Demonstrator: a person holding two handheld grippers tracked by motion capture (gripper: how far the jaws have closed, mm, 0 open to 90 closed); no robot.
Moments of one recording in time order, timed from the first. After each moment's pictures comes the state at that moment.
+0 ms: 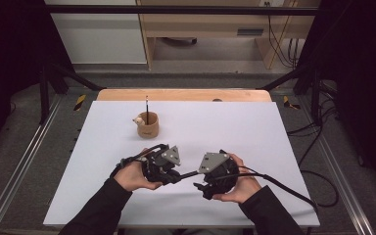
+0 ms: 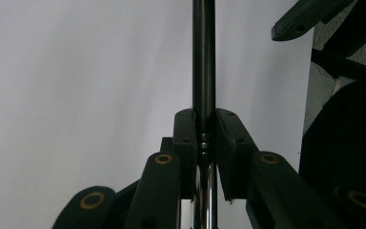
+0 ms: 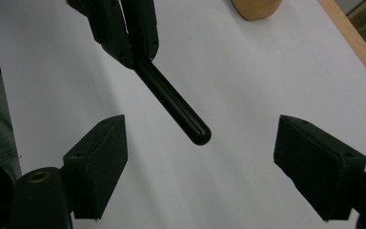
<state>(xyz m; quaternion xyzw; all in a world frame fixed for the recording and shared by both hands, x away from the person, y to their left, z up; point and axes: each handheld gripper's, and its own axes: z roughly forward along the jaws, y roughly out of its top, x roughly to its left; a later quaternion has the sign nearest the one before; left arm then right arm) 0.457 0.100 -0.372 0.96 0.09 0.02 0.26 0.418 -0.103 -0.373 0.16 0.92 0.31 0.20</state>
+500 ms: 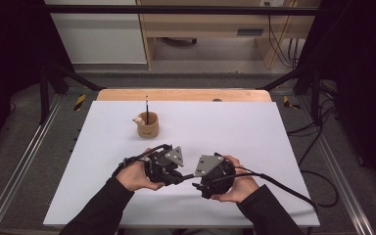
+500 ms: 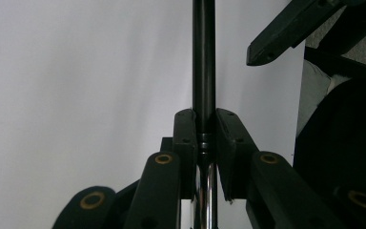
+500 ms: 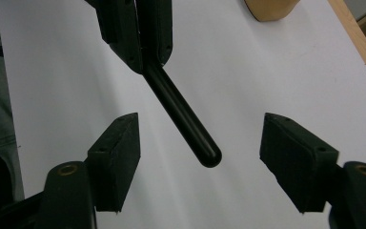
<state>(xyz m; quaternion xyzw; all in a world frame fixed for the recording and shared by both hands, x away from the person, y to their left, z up) 0.455 0.093 -0.369 0.96 0.08 0.01 0.26 0.417 -0.096 -0.376 0.12 0.93 0.29 0.20</state>
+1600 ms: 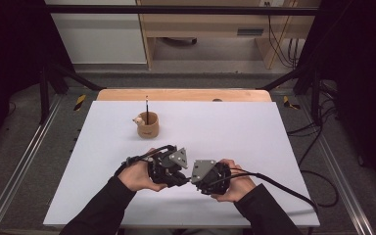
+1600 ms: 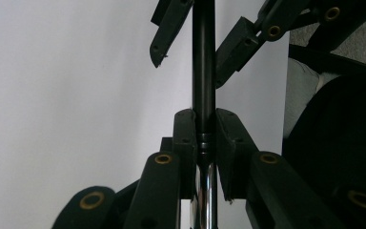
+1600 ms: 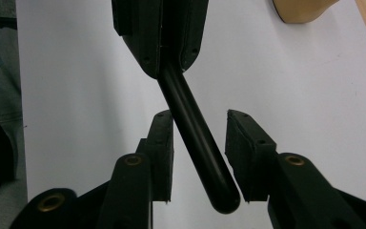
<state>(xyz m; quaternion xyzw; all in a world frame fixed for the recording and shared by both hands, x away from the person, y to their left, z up) 0.448 0.083 -0.361 0.96 0.07 0.01 0.26 0.417 -0.087 -0.383 0.07 0.94 0.27 0.19</state>
